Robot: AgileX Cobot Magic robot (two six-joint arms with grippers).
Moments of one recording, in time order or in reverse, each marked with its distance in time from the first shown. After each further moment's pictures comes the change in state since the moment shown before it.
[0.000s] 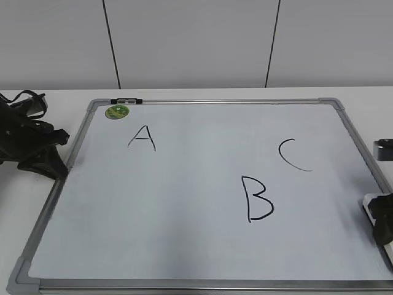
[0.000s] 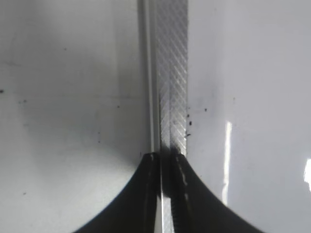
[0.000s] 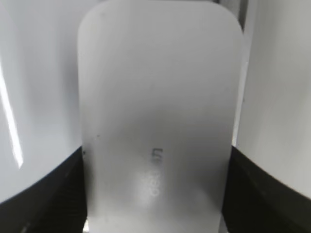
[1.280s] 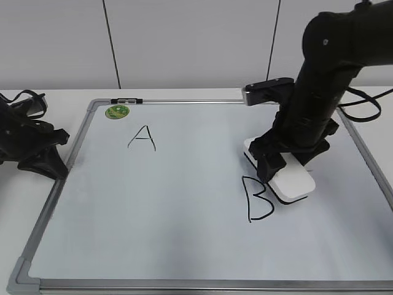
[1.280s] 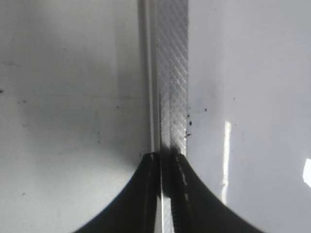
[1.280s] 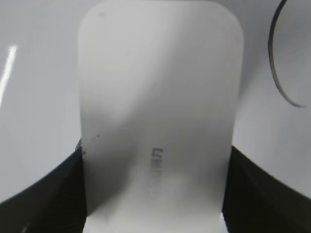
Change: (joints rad) left arm 0.000 0.000 0.000 -0.002 0.000 0.000; right arm 0.396 0.225 -0.566 0.083 0.268 -0.069
